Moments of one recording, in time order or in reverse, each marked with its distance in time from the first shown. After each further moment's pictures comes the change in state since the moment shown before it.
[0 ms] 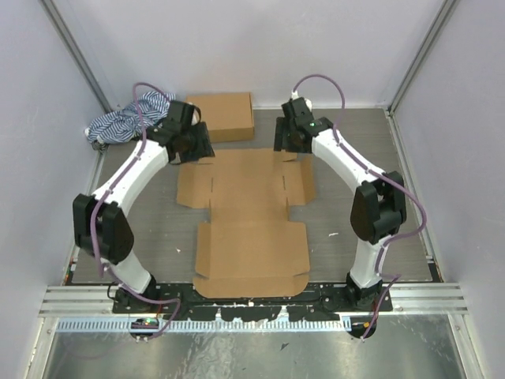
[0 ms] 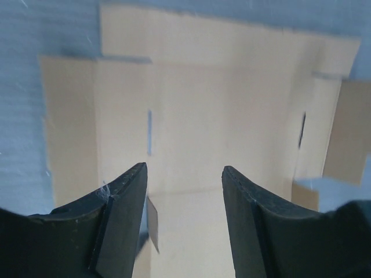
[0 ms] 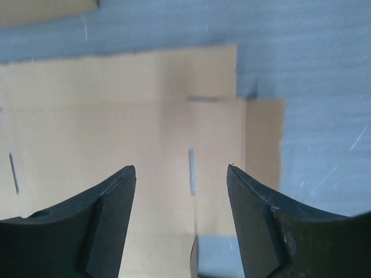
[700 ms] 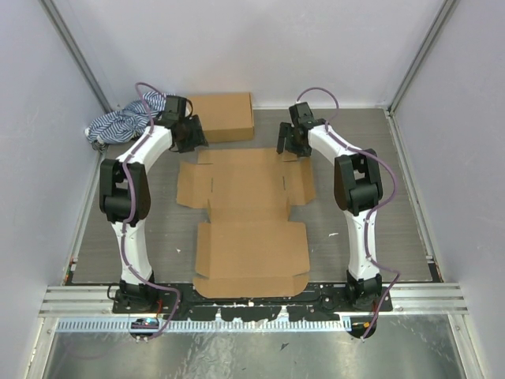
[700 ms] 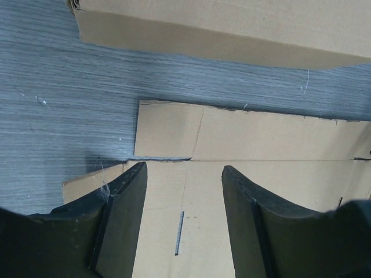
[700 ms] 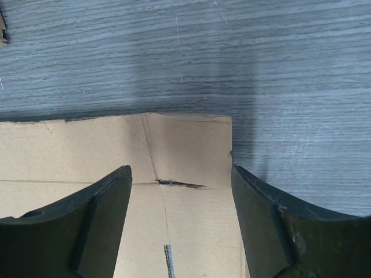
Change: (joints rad) left arm 0.192 0.424 0.242 0.175 0.092 0.045; right arm -0.167 0.408 0.203 0.131 -0.189 -0.048
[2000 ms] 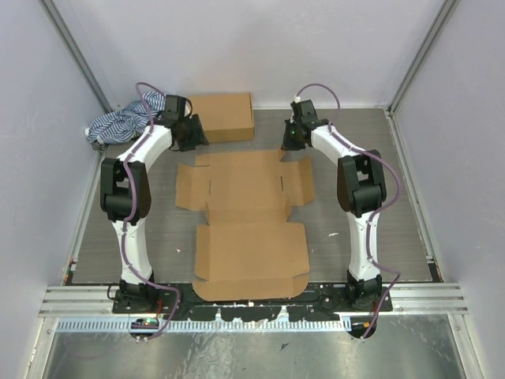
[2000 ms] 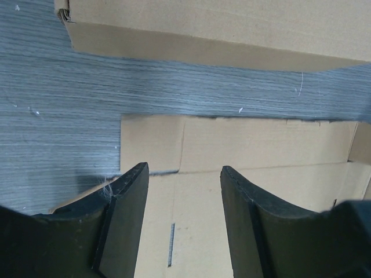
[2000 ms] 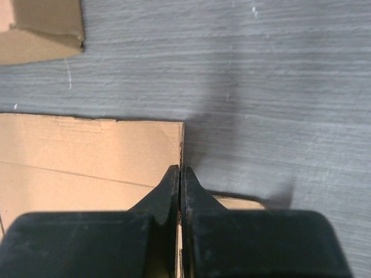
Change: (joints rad) left arm 0.012 0.020 0.017 0.014 0.034 0.011; right arm -0.021 -0.013 -0.010 0.098 -0.129 -0.017
